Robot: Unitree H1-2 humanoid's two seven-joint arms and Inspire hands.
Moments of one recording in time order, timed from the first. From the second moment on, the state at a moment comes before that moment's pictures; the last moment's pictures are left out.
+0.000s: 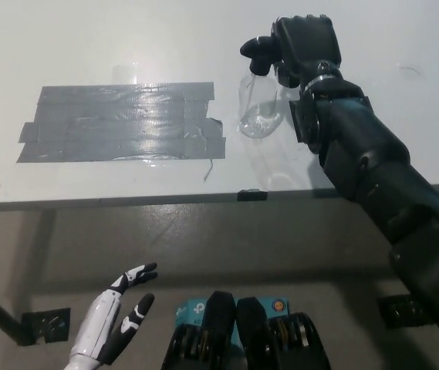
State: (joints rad) left_arm 0.02 0.16 -0.08 0.09 0.39 -0.32 0.03; right_arm -1.25 -0.08 0.51 1.25 -0.81 0.13 -0.32
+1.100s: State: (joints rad) left_arm 0.00 0.16 -0.08 0.11 0.41 -0.33 0.03; right_arm -1.33 -0.25 0.31 0.87 -0.74 0.18 -0.33
